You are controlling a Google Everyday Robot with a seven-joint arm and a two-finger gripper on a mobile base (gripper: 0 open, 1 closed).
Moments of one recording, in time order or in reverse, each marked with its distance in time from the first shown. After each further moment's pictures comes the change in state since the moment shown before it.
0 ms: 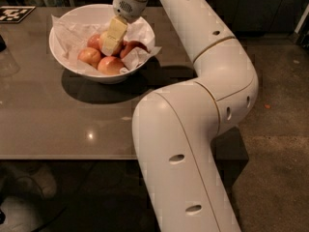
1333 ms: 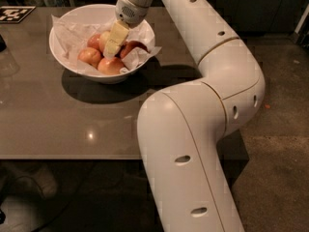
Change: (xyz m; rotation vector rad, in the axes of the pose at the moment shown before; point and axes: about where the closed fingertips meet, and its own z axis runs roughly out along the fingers) arm 0.003 0.004 0.011 -0.034 -0.021 0.001
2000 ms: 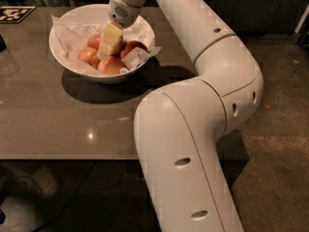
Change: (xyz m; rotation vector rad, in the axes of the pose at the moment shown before) arm -0.016 0.011 0.006 -0.010 -0.004 -0.054
